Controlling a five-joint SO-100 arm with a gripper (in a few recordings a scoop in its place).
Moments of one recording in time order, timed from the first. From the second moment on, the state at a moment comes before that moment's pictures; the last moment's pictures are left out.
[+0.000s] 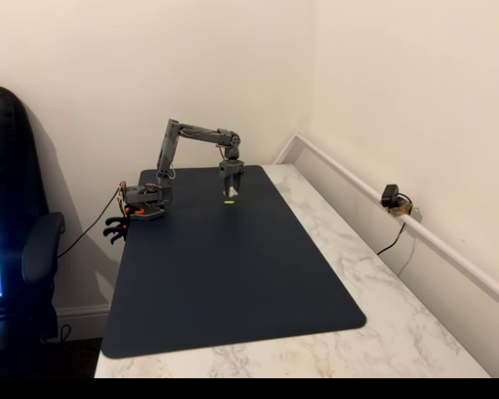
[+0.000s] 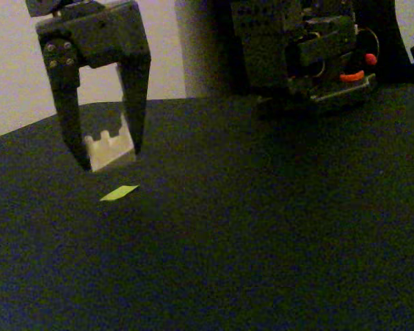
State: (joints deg) arm 5.5 69.3 85.6 76.1 29.7
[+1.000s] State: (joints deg) arm 7.3 66.7 89.4 73.2 28.0
